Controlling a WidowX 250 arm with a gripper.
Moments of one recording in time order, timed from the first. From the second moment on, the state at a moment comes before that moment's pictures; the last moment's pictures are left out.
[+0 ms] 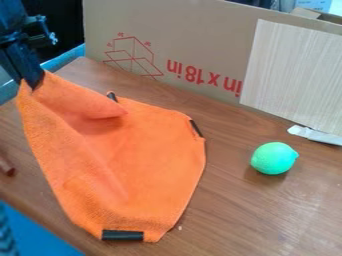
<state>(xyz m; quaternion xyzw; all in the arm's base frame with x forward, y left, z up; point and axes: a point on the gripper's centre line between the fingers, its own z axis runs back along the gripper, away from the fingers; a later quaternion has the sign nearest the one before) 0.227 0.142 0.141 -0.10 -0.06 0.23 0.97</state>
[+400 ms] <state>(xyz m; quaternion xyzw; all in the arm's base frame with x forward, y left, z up) 0.202 0.162 0.140 -0.07 -0.09 0.24 0.96</state>
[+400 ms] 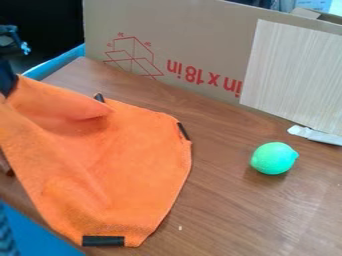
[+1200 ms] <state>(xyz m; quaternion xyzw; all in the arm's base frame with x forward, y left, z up) 0.145 0.190 0.181 -0.05 -0.20 0.34 0.92</state>
